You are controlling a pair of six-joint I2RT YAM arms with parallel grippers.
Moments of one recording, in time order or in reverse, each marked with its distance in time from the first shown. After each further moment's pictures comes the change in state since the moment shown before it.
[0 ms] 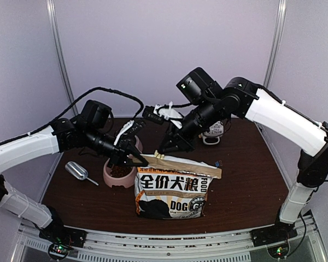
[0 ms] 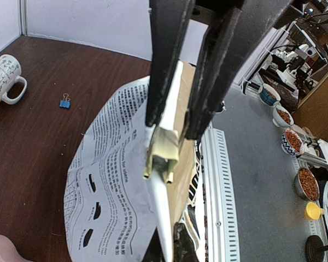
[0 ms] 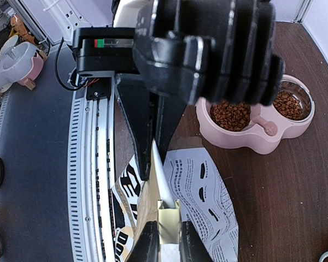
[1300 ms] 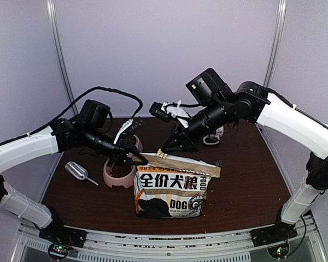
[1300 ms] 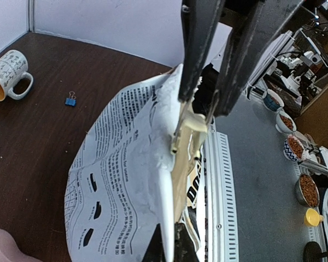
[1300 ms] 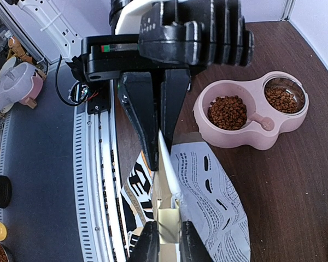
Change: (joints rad) left arm 0.016 -0.015 -0.010 0.011 -0.021 -0.042; right arm 0.000 -0.103 -0.129 0.107 0.008 0.111
